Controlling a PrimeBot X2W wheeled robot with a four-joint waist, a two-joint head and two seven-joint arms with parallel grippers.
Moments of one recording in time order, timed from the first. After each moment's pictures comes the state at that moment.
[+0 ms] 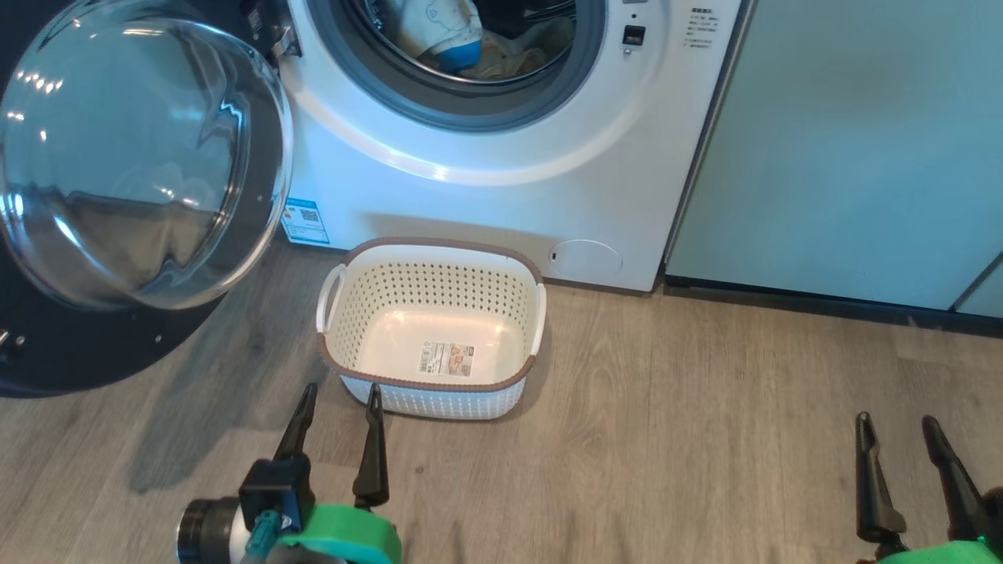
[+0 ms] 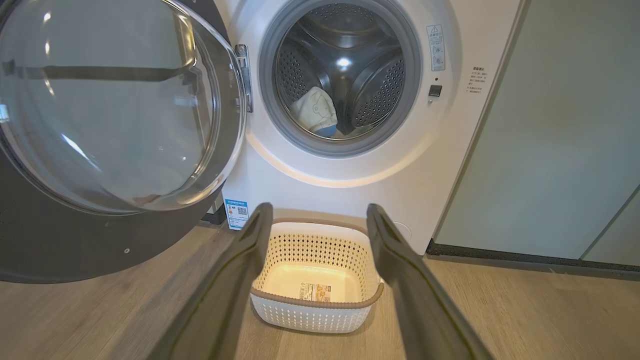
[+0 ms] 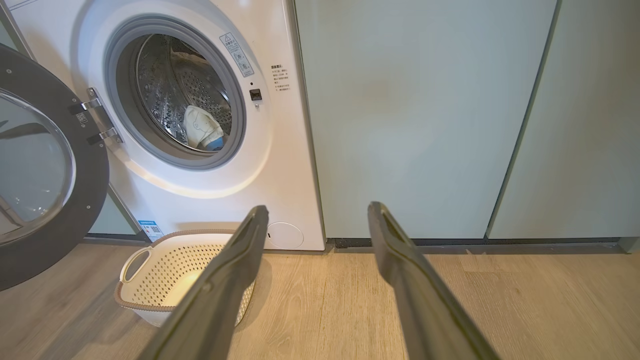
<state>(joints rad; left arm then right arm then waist) -0.03 0.22 -0.42 0.09 -0.36 0.25 -0.25 0.18 -0.04 -0.04 -0.05 0.18 0.13 -0.15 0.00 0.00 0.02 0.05</state>
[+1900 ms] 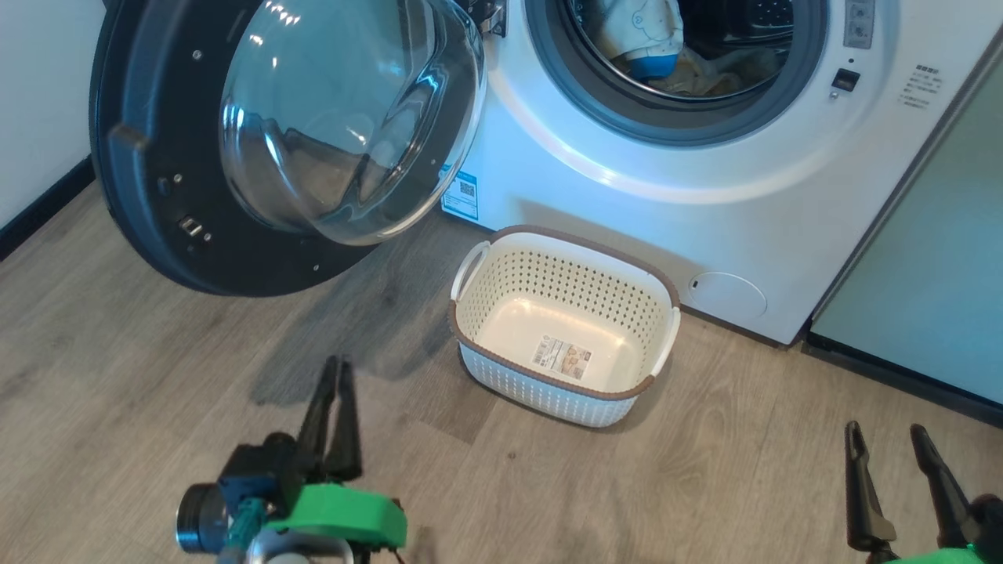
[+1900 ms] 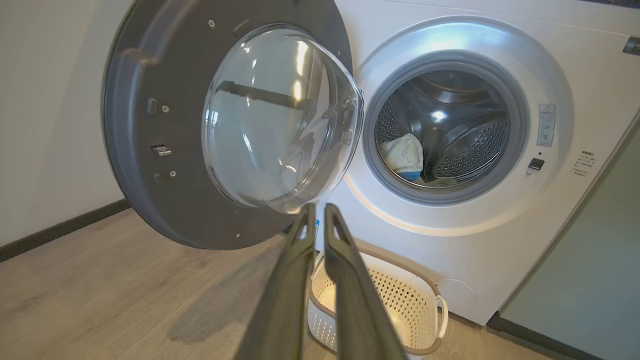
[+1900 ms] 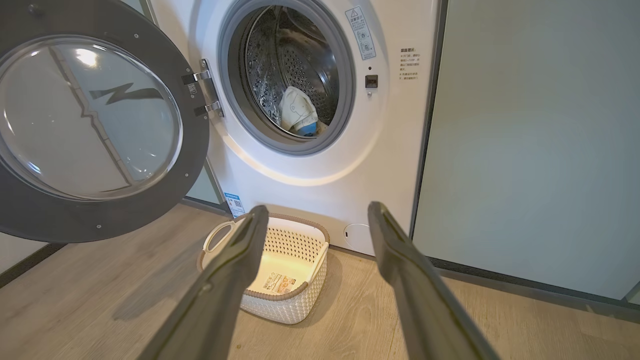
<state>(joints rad) -0.03 0.19 -0.38 0.01 -0.38 0.24 -0.25 0.20 -0.03 -0.02 -0.05 0.18 0.13 -0.15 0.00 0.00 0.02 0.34</state>
